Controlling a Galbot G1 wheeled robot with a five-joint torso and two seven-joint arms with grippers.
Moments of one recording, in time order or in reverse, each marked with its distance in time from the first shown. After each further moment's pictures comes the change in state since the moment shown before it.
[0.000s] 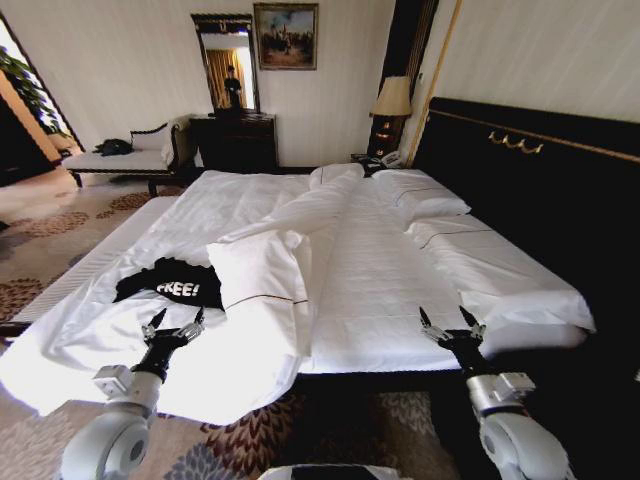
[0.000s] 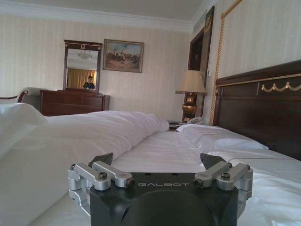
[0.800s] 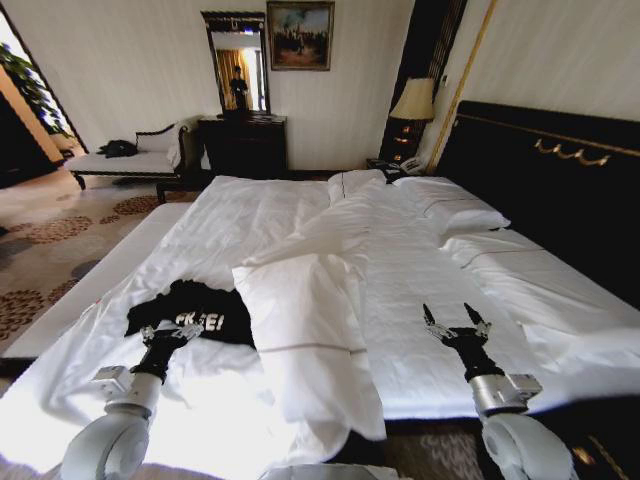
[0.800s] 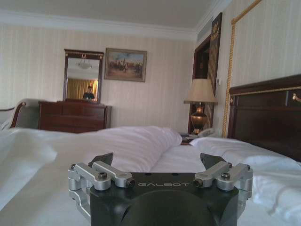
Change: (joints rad) left arm 0.019 -0.017 -0.006 -0.002 -0.005 -0.006 0.002; right arm -0.007 -0.005 0.013 0.029 0.032 0.032 0.018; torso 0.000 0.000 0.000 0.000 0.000
